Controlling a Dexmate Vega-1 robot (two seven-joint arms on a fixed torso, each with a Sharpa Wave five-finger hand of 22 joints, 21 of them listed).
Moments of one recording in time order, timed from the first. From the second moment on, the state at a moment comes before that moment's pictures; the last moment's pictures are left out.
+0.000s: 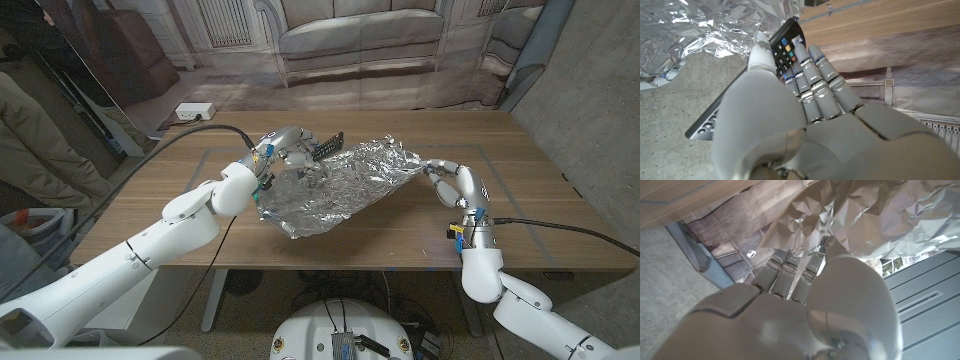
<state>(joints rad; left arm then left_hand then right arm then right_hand) 0.91 0.87 0.52 -2.06 0.40 0.21 0.13 1.22 0.07 0.02 -0.21 0.19 0.81 -0.03 0.47 0.20 0.91 -0.08 0.25 0.28 1.06 -0.18 0.22 0.23 0.85 -0.11 0.35 0.18 -1.32 -0.72 -0.34 -1.78 -0.37 0.24 -0.91 1.23 0.16 0.22 -0.11 0.18 0.96 -0.21 0.24 0.34 0.94 -0.19 0.25 0.23 0.83 -0.10 0.22 0.21 0.63 -0.06 0.68 0.20</state>
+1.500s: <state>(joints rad) 0.82 0.83 0.59 -1.96 0.53 0.14 0.11 1.22 0.07 0.03 -0.21 0.19 0.81 -0.03 0.47 0.20 0.91 -0.08 0.24 0.31 1.06 -0.18 0.22 0.24 0.85 -0.11 0.34 0.18 -1.22 -0.63 -0.34 -1.77 -0.40 0.35 -0.77 1.21 0.15 0.24 -0.12 0.18 0.96 -0.21 0.22 0.34 0.94 -0.19 0.23 0.21 0.84 -0.10 0.22 0.22 0.47 -0.04 0.99 0.18</state>
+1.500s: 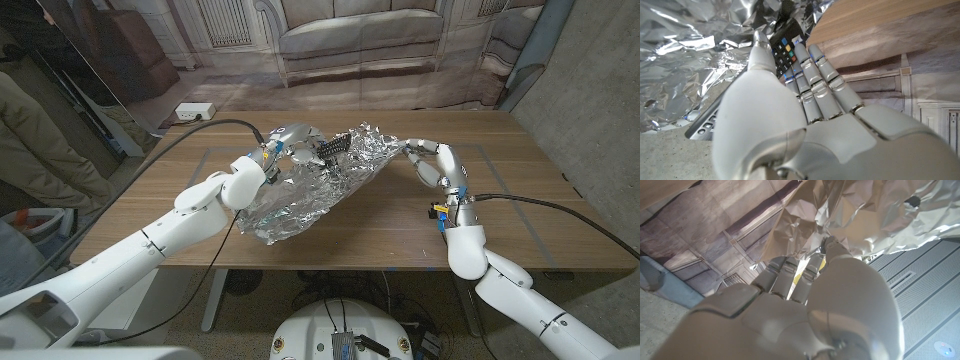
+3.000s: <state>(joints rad) 0.84 0.87 0.58 -1.96 0.61 0.06 0.06 1.22 0.07 0.03 -0.22 0.19 0.81 -0.03 0.47 0.20 0.91 -0.08 0.23 0.31 1.06 -0.18 0.22 0.24 0.84 -0.10 0.34 0.18 -1.18 -0.60 -0.38 -1.77 -0.40 0.26 -0.74 1.18 0.15 0.27 -0.13 0.18 0.95 -0.21 0.22 0.34 0.92 -0.19 0.22 0.21 0.84 -0.10 0.22 0.22 0.45 -0.04 1.02 0.18</state>
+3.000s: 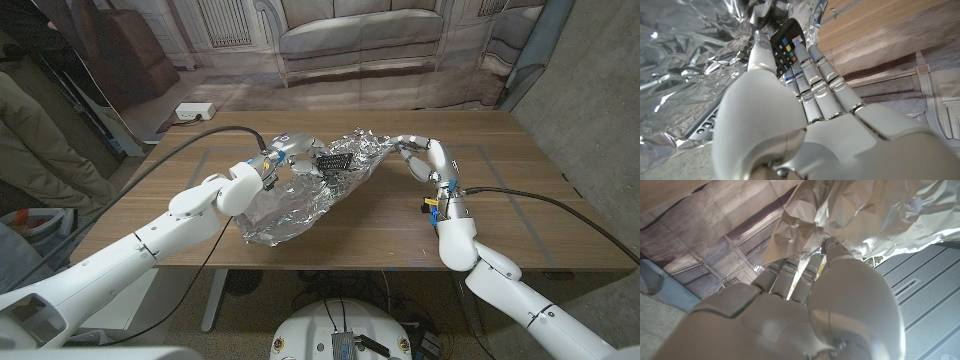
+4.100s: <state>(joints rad) 0.83 0.89 0.61 -1.95 0.68 0.01 -0.02 1.22 0.07 0.03 -0.22 0.19 0.81 -0.03 0.47 0.20 0.91 -0.08 0.23 0.31 1.04 -0.17 0.22 0.24 0.83 -0.10 0.34 0.18 -1.12 -0.57 -0.43 -1.72 -0.37 0.19 -0.75 1.15 0.14 0.27 -0.13 0.18 0.94 -0.20 0.22 0.35 0.89 -0.19 0.22 0.20 0.81 -0.09 0.22 0.22 0.43 -0.04 1.01 0.17</state>
